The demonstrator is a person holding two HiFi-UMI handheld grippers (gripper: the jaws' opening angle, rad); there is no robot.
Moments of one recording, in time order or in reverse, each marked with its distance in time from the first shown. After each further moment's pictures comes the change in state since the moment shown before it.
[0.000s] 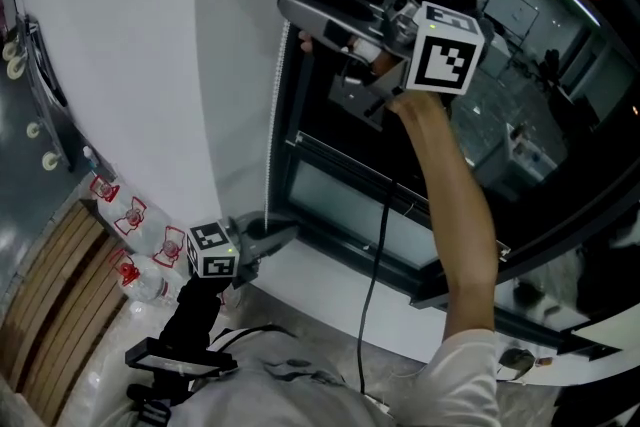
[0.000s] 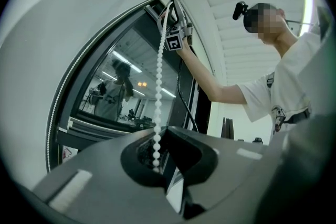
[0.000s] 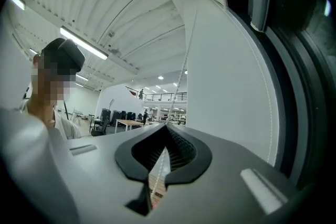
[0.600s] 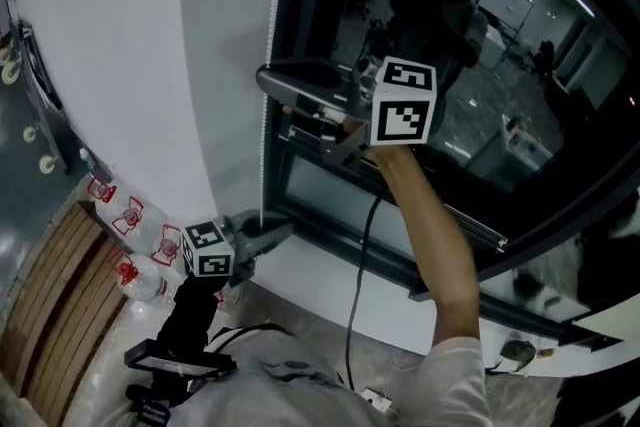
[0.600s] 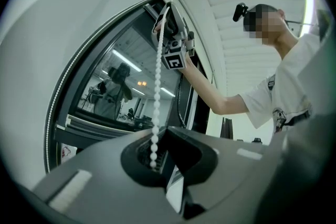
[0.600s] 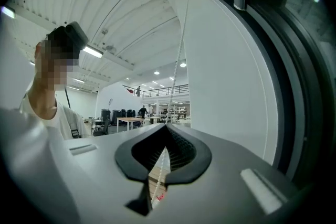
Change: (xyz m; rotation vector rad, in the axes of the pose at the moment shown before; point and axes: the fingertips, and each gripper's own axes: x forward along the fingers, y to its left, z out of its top) left arm 0.000 -0.003 -0.004 -0.013 0.003 -0.004; right arm -0.009 0.014 -0.094 0.094 0.061 -0.029
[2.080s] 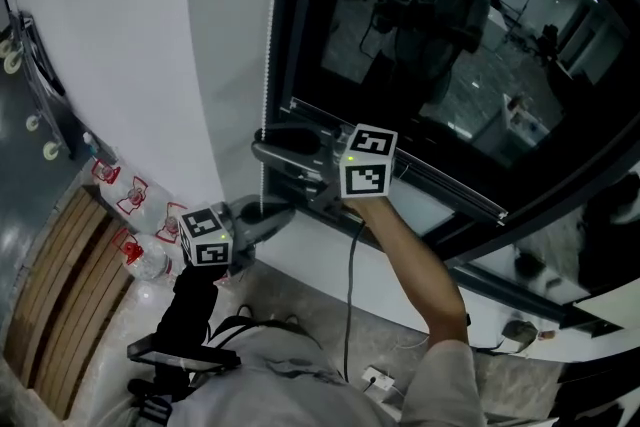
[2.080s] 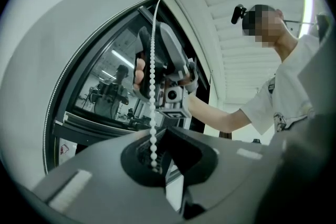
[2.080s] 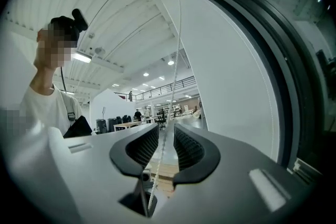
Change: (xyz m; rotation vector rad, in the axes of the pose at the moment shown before) left arm -0.012 -0.040 -0.002 0.001 0.000 0.000; right arm -0.007 0.043 -0.141 0.192 -0.008 -0.066
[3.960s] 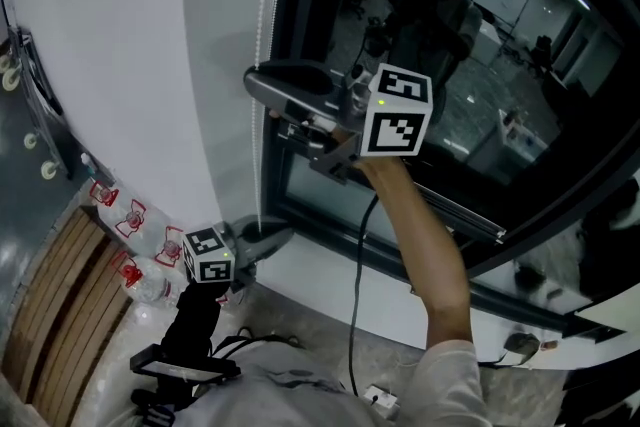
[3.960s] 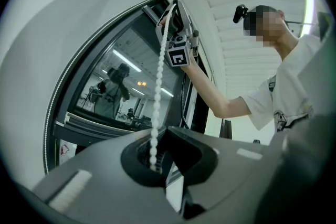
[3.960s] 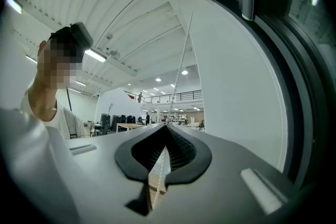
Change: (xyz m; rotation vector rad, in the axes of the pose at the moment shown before) left arm 0.004 0.022 -0.001 -0.015 -0.005 -0.002; right arm 0.017 0.019 0.156 -0.209 -0.089 0.080
